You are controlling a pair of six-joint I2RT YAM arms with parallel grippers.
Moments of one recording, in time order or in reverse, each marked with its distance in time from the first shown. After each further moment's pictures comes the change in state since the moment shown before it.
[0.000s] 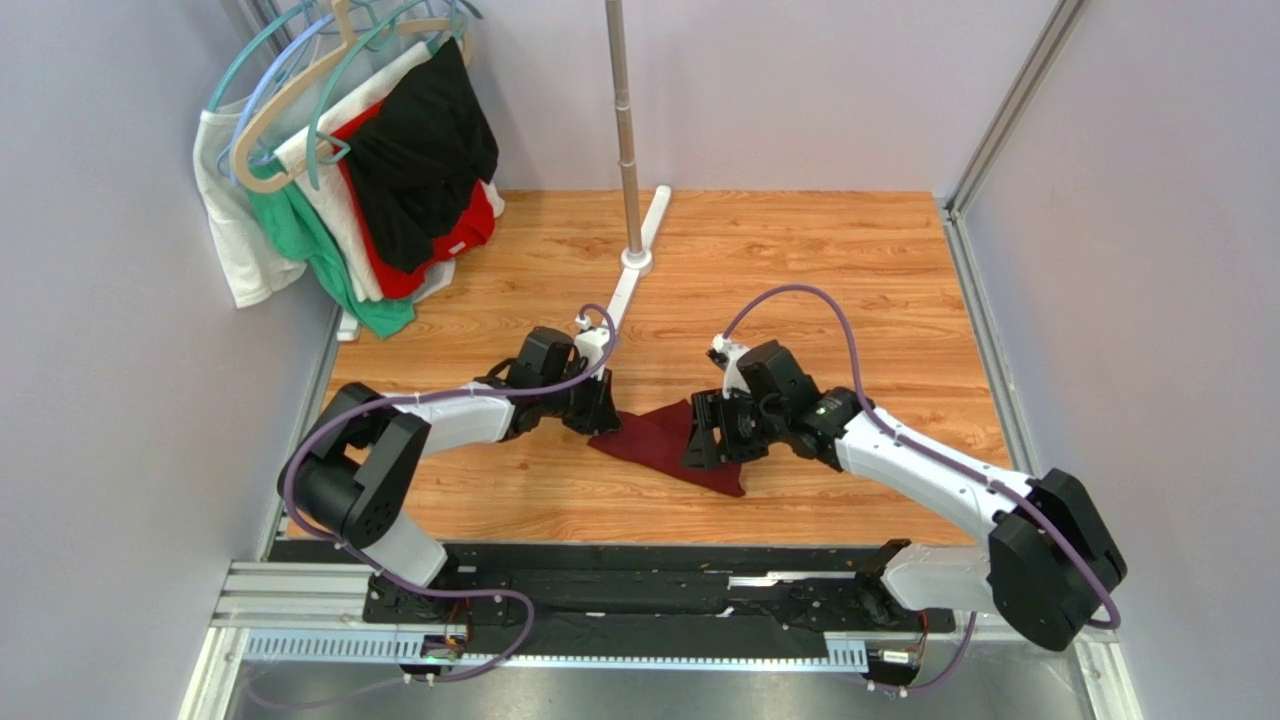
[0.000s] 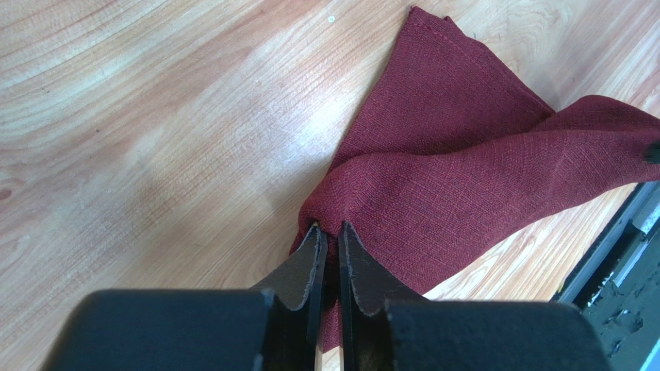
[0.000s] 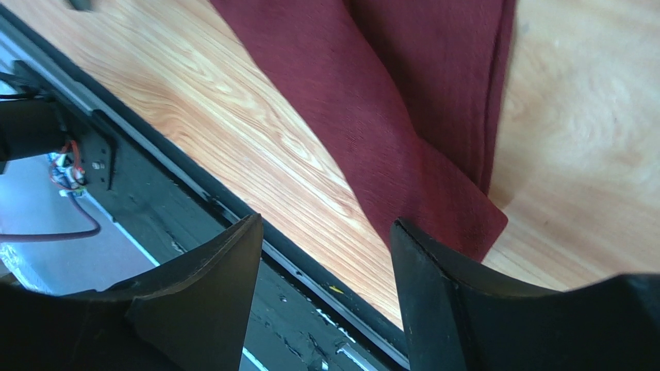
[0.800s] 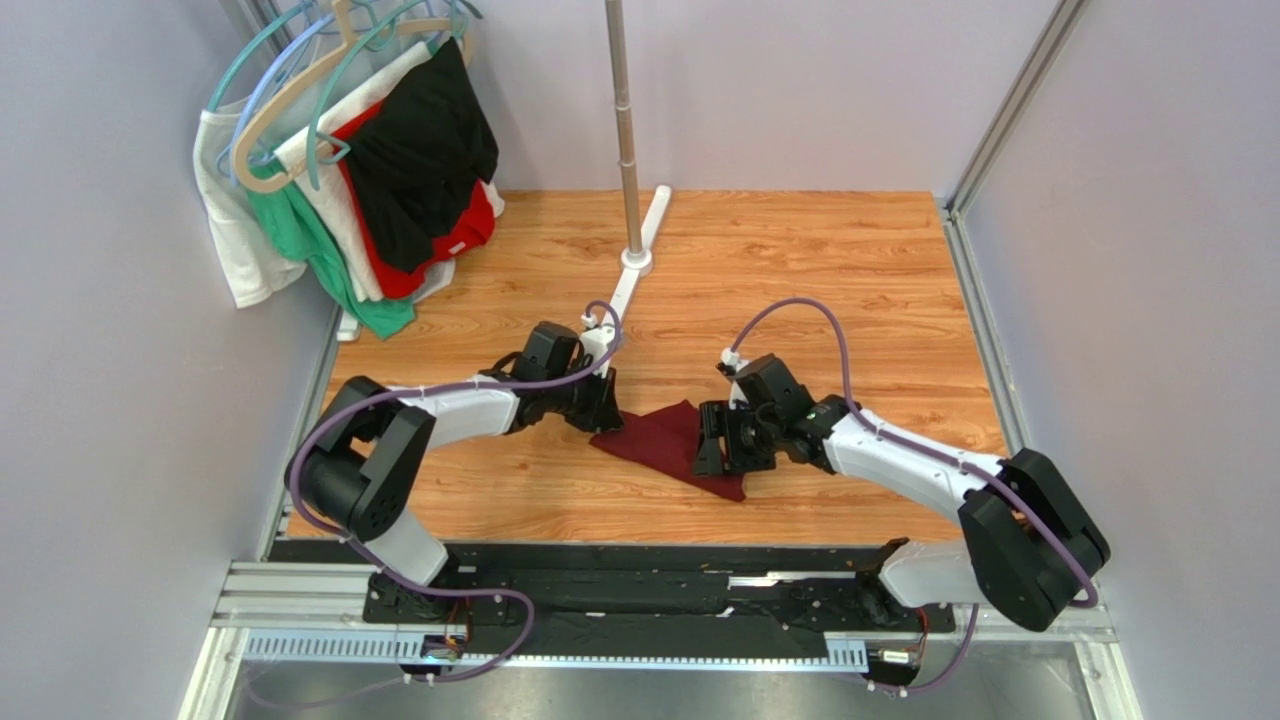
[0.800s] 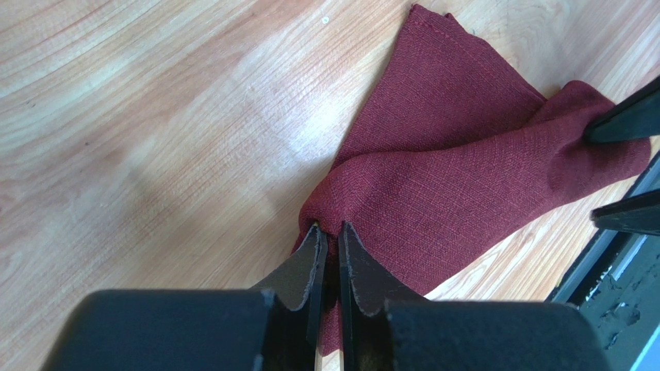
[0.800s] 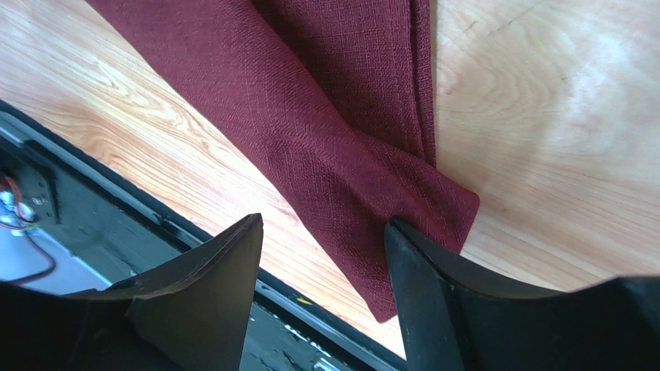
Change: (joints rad) left arm 0.000 0.026 0.041 -0.048 0.013 0.019; right arm -0.017 0.090 -0.098 0.074 0.060 0.071
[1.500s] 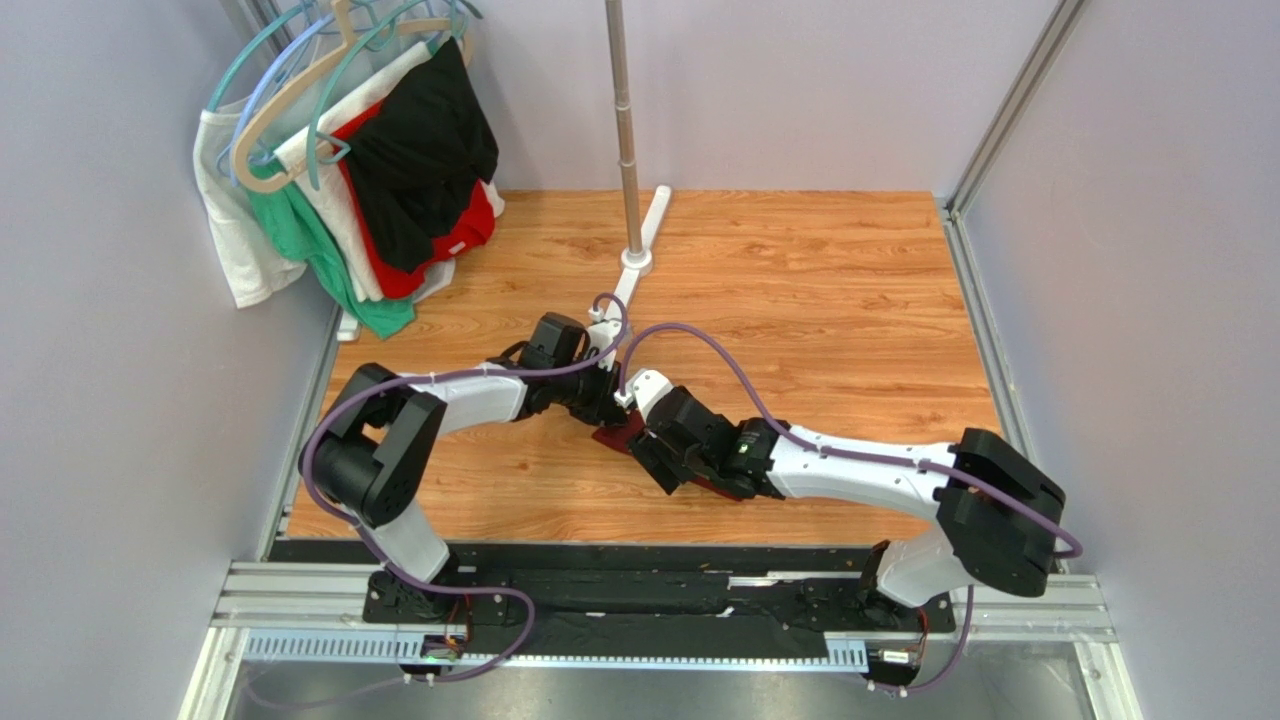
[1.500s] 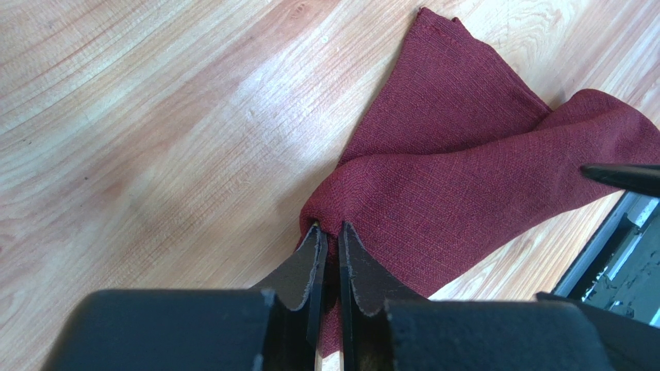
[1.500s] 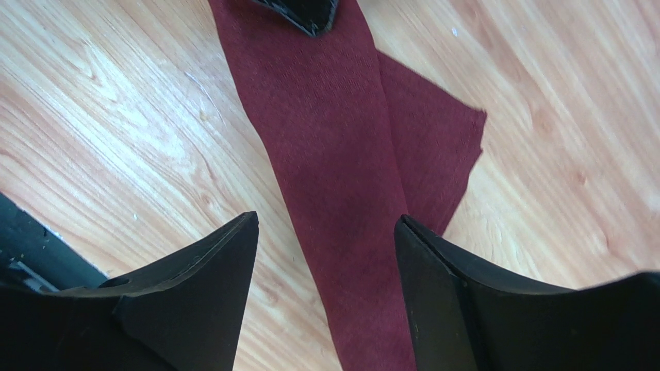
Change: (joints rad) left arm 0.002 0.070 0.082 -0.056 0.033 0.023; right arm 0.401 0.121 0.180 0.047 0.524 -0.428
